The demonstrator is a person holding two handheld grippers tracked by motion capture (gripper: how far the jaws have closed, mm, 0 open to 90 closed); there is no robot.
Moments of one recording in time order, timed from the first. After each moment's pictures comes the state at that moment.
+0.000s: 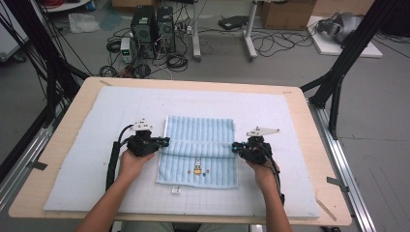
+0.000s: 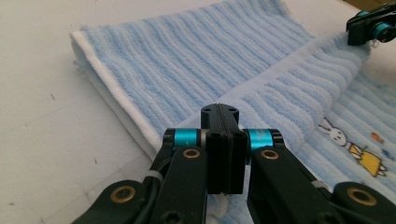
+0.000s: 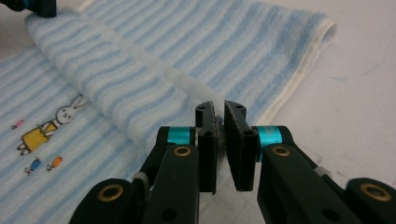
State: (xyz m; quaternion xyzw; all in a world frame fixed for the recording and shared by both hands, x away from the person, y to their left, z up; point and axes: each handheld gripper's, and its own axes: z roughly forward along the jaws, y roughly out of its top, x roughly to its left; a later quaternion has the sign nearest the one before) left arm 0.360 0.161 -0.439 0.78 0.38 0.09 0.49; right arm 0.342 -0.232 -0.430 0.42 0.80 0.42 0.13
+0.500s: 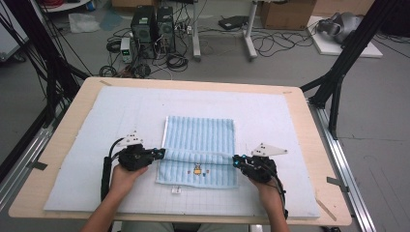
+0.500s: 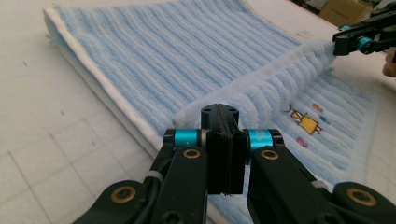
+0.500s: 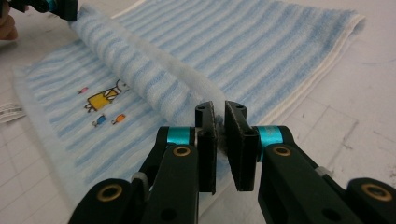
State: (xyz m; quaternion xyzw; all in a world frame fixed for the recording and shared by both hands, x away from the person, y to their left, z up) left arm 0.316 0.176 -0.444 0.77 0.36 0.07 0.53; right arm 0.289 -0.238 -0.437 0.38 0.79 0.46 0.14
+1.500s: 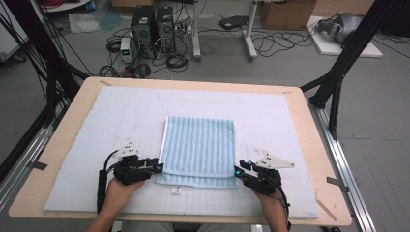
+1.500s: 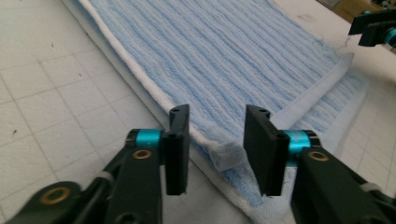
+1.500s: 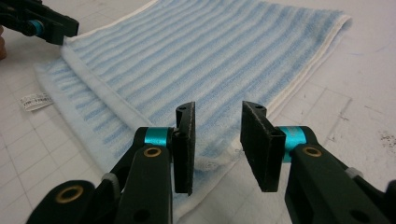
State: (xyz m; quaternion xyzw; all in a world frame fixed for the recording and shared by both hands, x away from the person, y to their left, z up) left arm 0.286 0.180 -0.452 0.76 0.40 0.06 0.50; right arm 0.256 -0.243 -0.437 0.39 0.77 0.48 0.16
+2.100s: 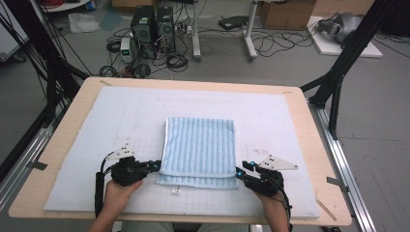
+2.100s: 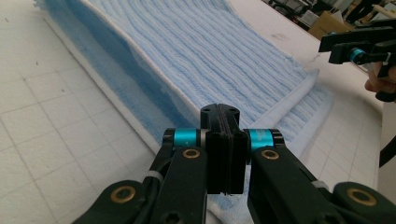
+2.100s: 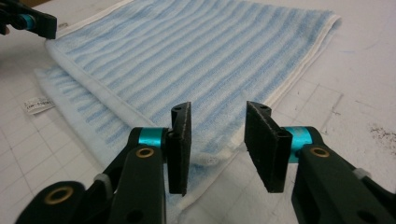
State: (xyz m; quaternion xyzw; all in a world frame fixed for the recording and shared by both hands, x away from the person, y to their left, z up) left arm 0.276 0.184 -0.444 0.74 0.39 0.04 0.54; right arm 0.250 -0.247 -0.435 0.40 0.77 0.48 0.16
